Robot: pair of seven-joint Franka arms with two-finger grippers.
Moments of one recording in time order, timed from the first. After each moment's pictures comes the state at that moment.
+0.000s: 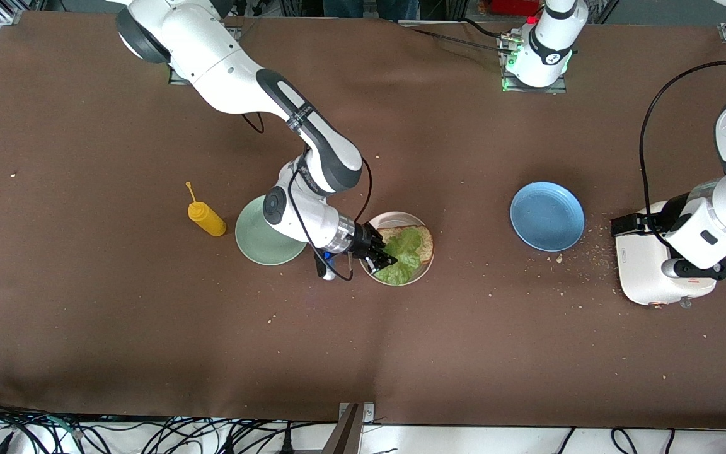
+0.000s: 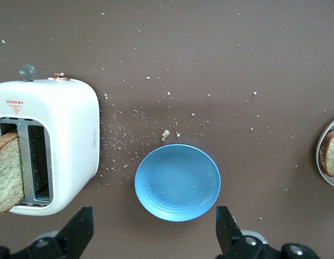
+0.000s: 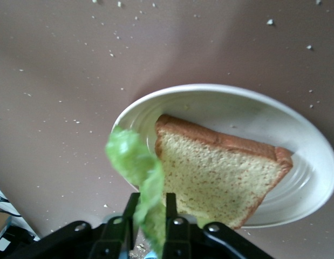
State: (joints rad) left arm -0.06 0.41 0.08 -1.32 -0.02 1.57 -0.02; right arm 0.56 0.99 0.18 -1.23 0.69 2.60 1.32
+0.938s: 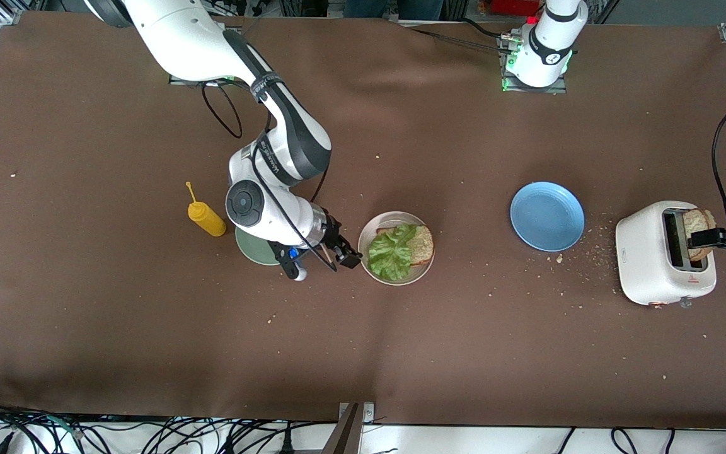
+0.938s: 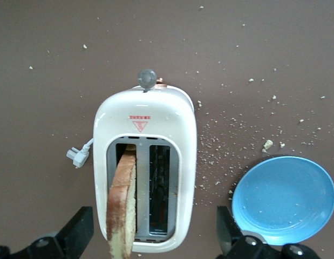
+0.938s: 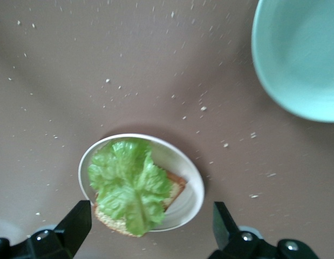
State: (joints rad) left arm 0.20 0.50 0.09 -1.37 0.05 1.74 0.30; right arm 0.55 0.76 0.01 -1.24 0.39 2.08 1.27
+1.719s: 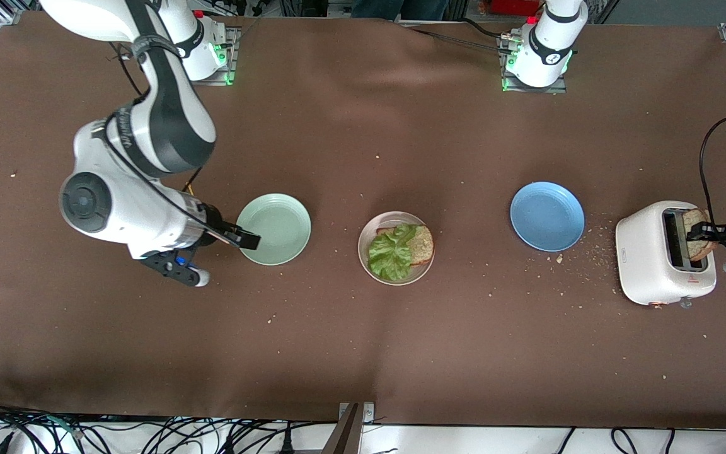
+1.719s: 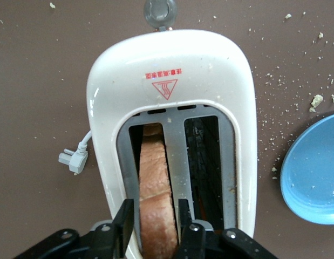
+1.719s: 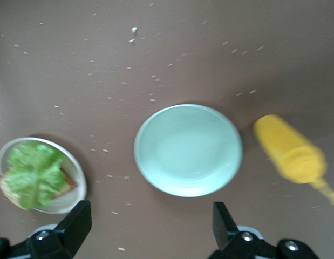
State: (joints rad) left arm 0.28 0.52 0.09 -1.51 0.05 1.85 0.55; right arm 0.37 0.55 -0.12 -1.24 0.28 1.64 0.55
